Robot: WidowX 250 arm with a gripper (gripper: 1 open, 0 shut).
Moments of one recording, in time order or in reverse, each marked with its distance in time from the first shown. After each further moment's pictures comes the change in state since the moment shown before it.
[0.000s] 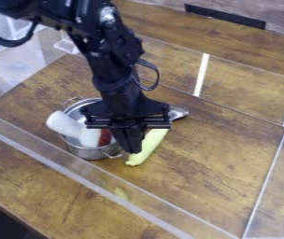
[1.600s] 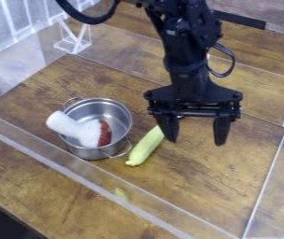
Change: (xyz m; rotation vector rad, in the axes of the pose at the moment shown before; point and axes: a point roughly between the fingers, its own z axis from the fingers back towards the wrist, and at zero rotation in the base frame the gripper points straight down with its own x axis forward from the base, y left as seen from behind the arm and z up) arm 0.012 -0.081 0.004 -0.032 0.038 -0.101
